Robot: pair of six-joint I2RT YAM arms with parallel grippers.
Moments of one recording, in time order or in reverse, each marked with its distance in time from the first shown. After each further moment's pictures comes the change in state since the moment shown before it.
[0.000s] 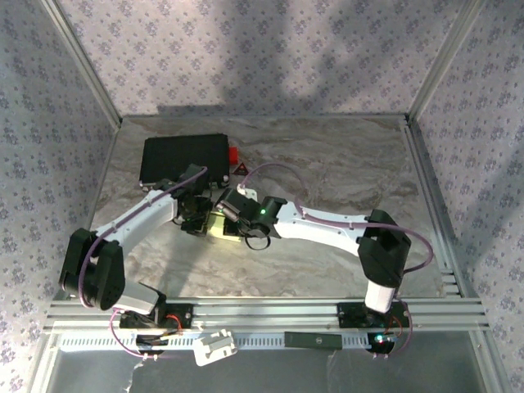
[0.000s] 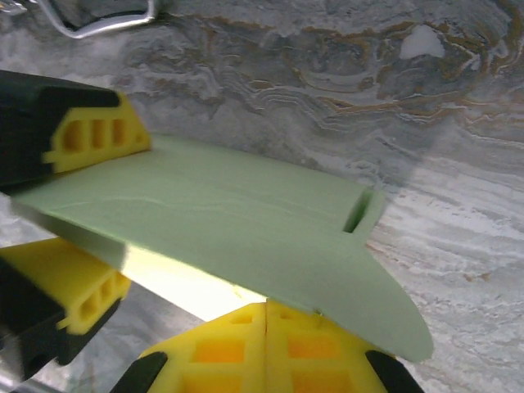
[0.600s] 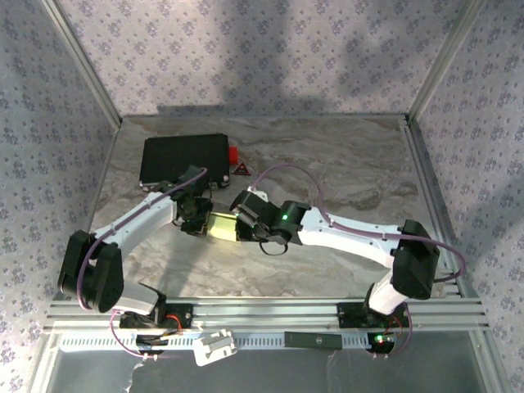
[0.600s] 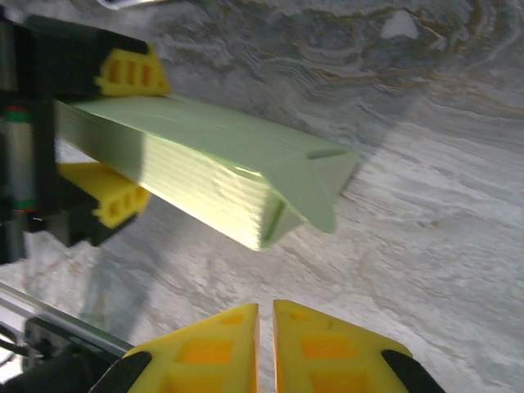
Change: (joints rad) left arm -0.004 -0.016 -0.020 0.017 -0.004 0.000; right arm 0.021 -0.206 -0.117 -0.013 -0.037 -0.042
